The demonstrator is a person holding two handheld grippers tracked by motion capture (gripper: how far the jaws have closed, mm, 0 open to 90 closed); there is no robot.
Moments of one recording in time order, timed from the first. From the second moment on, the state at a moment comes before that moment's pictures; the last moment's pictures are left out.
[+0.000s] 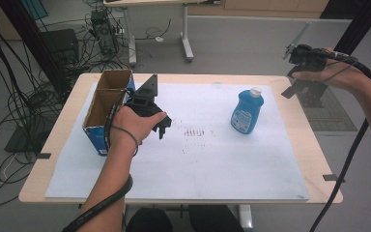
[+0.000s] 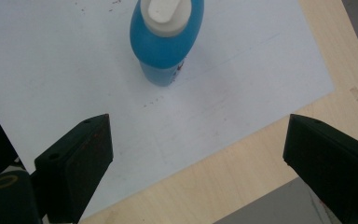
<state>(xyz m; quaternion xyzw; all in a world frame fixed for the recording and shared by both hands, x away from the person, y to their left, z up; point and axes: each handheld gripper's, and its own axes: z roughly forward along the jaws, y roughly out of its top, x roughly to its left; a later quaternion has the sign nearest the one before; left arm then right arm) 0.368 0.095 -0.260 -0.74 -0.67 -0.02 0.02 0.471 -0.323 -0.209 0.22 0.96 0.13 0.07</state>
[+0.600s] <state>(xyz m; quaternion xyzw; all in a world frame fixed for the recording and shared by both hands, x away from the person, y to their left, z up) 0.359 0.096 -0.255 -0.75 -0.67 -0.02 0.02 0.448 -0.321 -0.250 0.23 0.95 0.18 0.06</state>
